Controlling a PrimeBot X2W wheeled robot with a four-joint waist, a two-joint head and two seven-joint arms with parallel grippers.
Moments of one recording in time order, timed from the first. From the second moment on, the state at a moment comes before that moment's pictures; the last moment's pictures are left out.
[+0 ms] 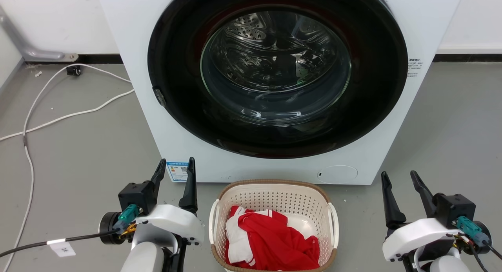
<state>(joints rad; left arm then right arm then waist) -0.21 0.05 -0.13 0.36 -0.27 -0.03 -0.22 -0.11 -0.05 -0.02 0.32 0.13 0.13 -0.21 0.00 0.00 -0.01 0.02</state>
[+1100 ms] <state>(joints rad) -0.23 0.05 -0.16 0.40 -0.15 -0.01 -0.26 -0.12 -0.05 -0.01 0.33 -0.03 0.13 -0.23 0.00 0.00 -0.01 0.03</state>
